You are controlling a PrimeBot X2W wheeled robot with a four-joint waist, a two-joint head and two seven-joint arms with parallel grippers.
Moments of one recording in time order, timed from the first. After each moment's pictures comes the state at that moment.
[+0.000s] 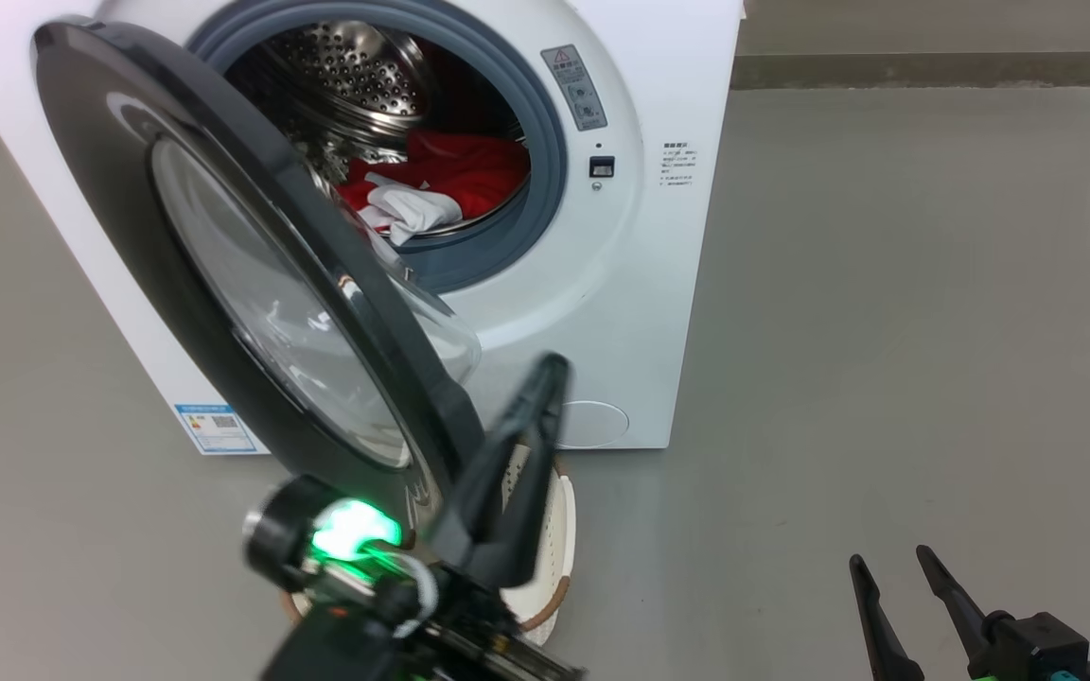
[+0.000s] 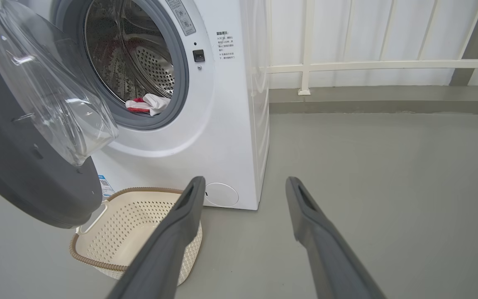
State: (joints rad) left arm -0.25 0.05 -0.49 -0.28 -0.18 0.07 -0.25; right arm 0.12 -0.04 -0.02 0.27 0.24 0.13 -0.25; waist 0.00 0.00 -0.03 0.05
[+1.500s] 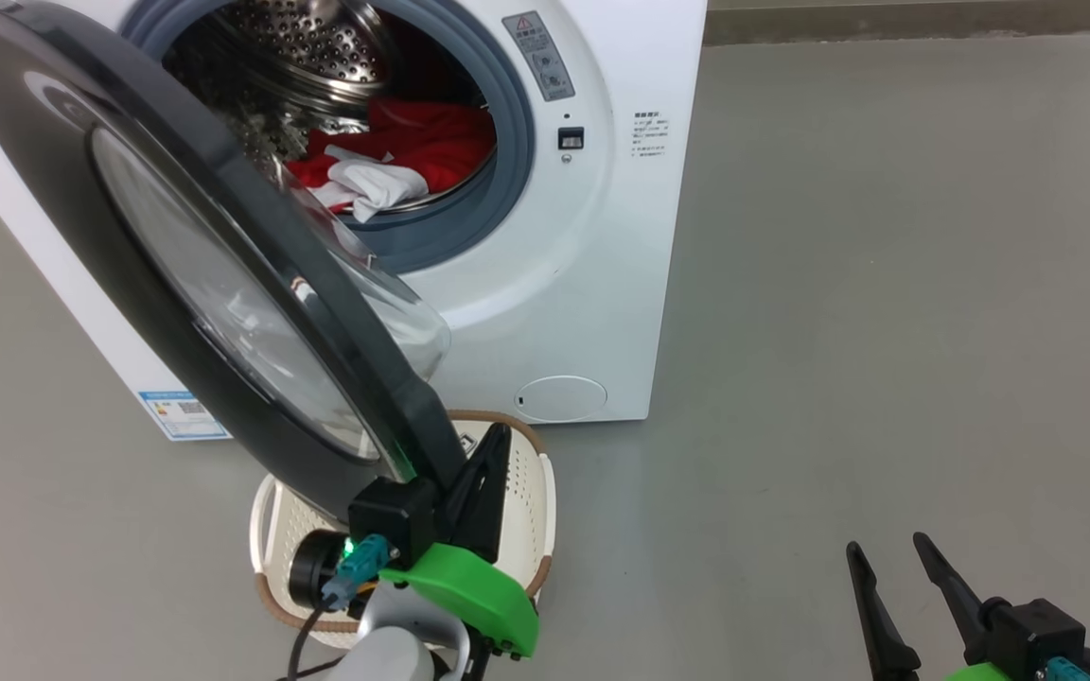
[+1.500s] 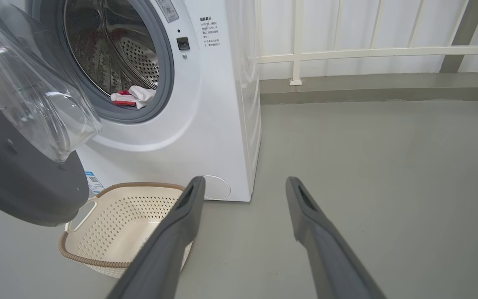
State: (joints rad) left arm -0.41 0.04 -0.57 0.44 -0.52 0.17 -0.25; right arm 0.10 -0.04 -0.02 0.28 0.24 0.13 -0.25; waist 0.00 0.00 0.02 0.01
